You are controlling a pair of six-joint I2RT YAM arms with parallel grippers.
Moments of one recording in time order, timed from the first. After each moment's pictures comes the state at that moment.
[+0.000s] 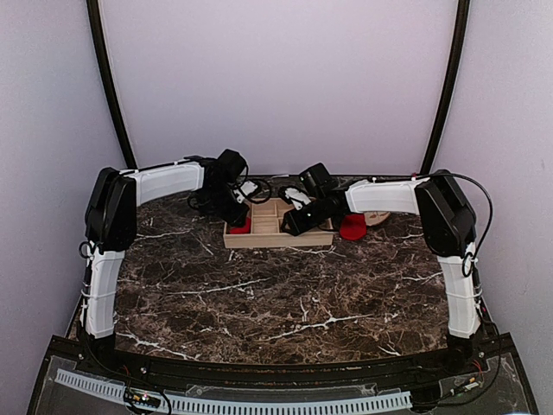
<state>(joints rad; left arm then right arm) -0.54 2.23 1.89 -0.84 0.05 0.18 0.68 2.18 1.64 -0.33 -0.18 0.08</state>
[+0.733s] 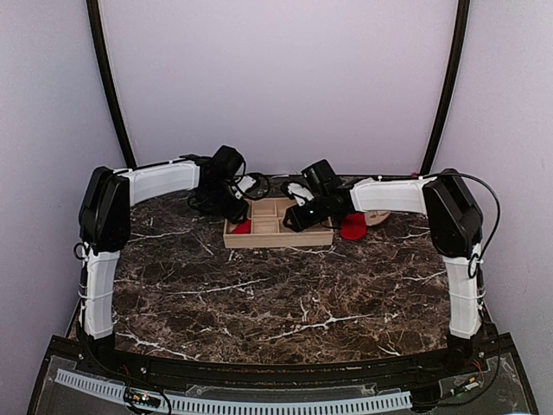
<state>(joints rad) -0.54 2.19 1.83 -0.77 0.04 0.18 0.68 2.14 1.60 -0.29 -0.15 0.07</state>
